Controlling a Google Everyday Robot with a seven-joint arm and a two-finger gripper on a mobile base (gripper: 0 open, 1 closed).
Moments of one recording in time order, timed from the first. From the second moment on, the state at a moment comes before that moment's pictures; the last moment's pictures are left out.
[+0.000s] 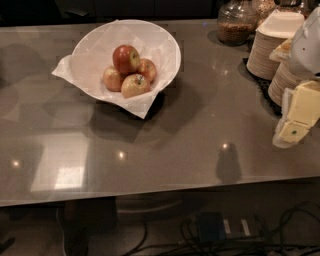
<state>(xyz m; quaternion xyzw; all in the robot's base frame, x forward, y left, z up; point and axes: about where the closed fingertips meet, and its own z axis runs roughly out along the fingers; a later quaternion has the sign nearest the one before) 0.438 -0.217 0.976 -0.60 0.78 -0.03 0.16</state>
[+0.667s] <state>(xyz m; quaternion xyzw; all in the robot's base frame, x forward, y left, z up) 0.448 -0.204 0.980 -0.61 0.77 -0.03 0.19</state>
